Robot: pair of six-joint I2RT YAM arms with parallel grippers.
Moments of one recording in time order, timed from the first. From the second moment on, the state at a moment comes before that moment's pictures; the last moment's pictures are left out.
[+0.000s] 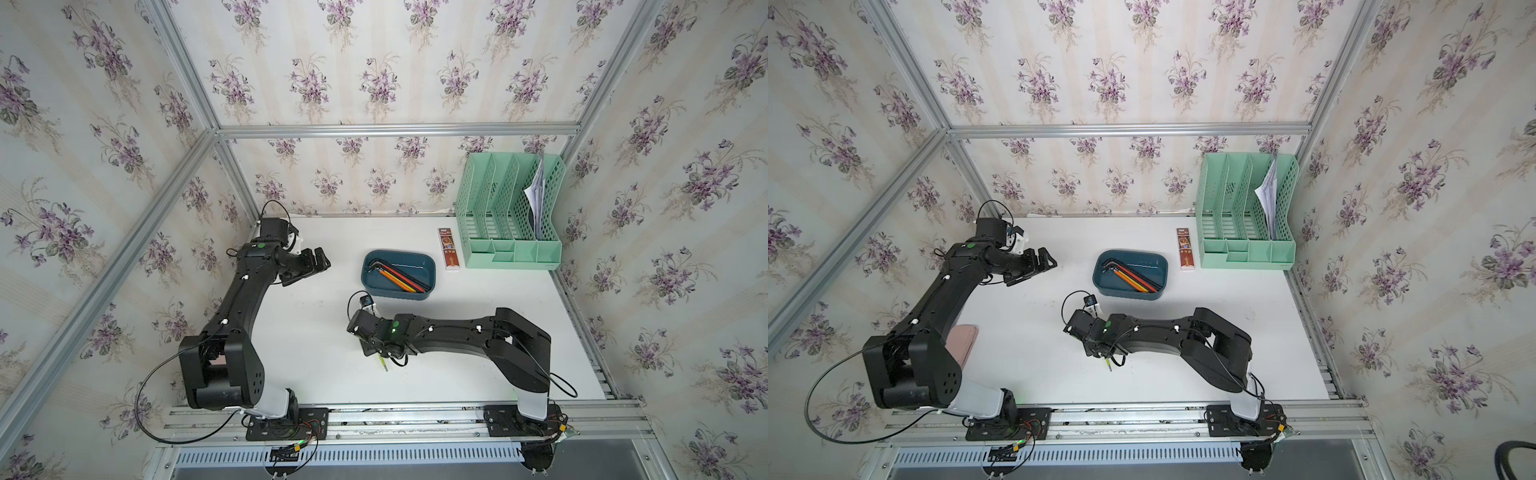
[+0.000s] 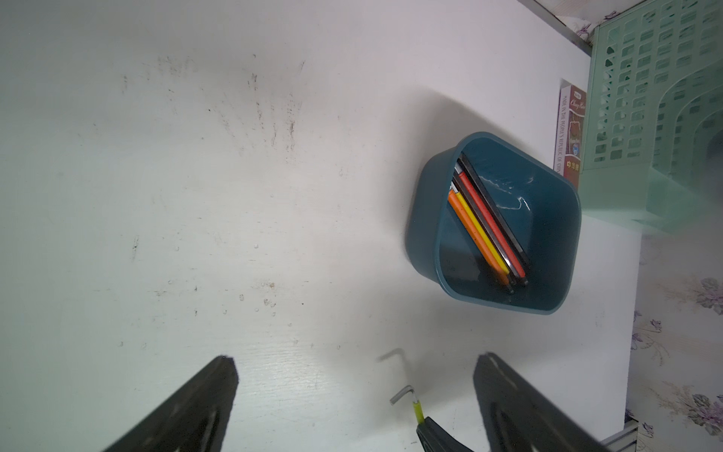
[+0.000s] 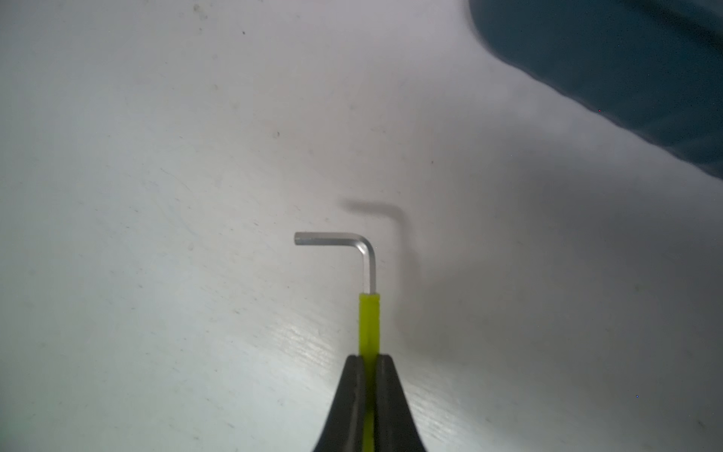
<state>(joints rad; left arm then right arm) 0.06 1.50 1.30 -0.88 0.36 -0.27 1.21 1.92 1.31 -0.48 0.30 0.70</state>
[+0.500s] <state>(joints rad) 0.06 1.51 1.30 -0.88 0.36 -0.28 1.12 1.78 1.33 -0.53 0.28 0.59</state>
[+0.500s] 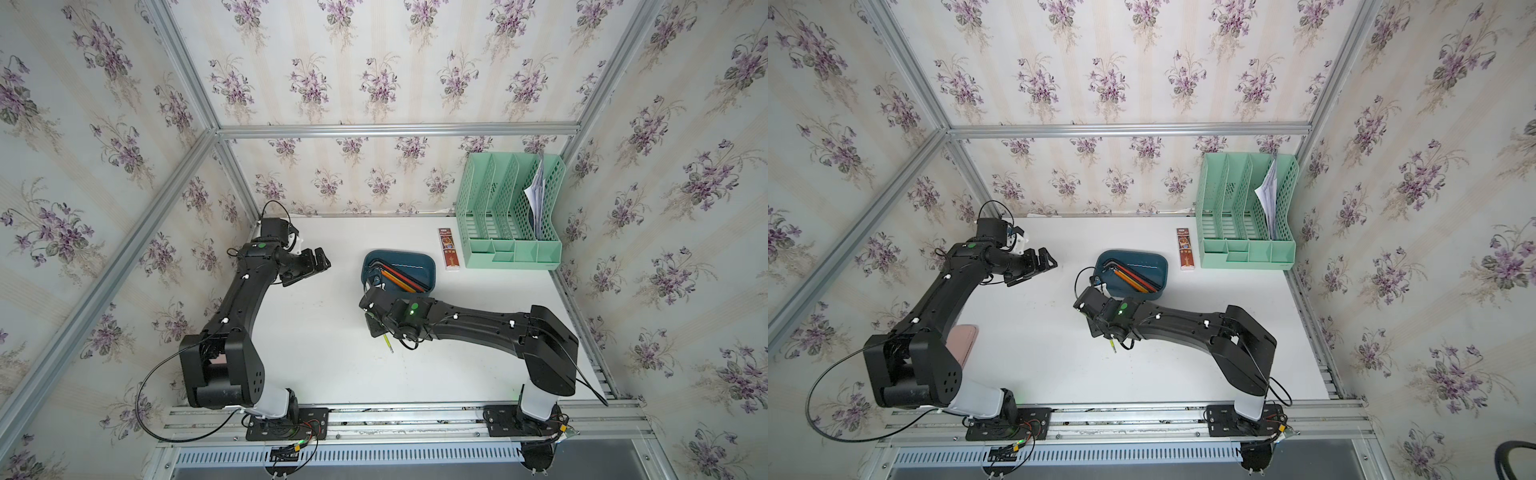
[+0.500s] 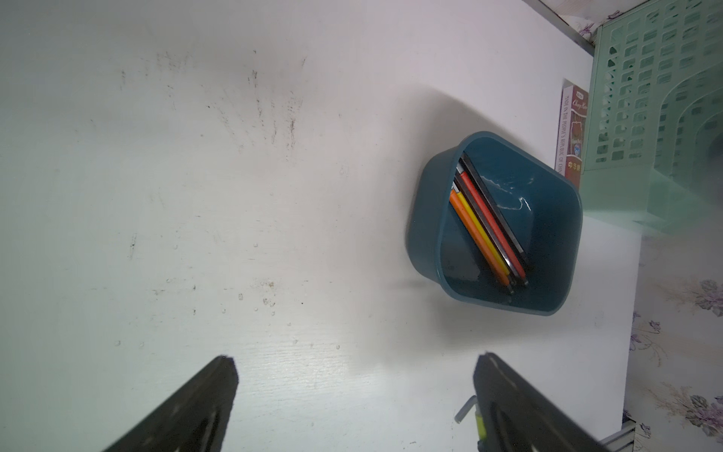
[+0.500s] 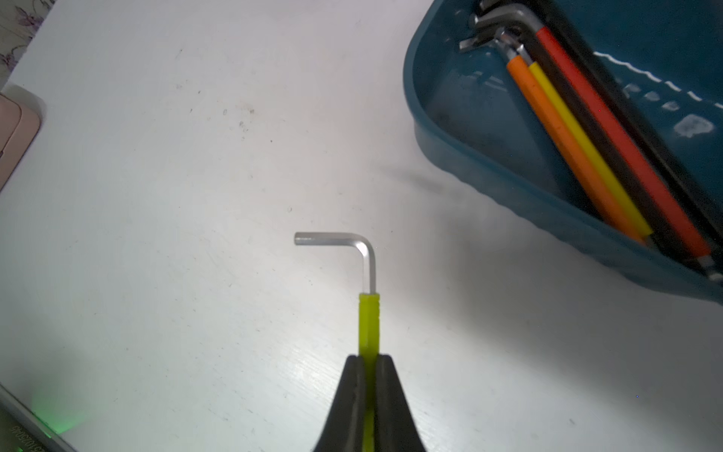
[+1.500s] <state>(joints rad) 0.05 1.51 1.30 -0.87 0.36 -0.28 0.69 2.21 1.84 -0.59 0.10 0.01</state>
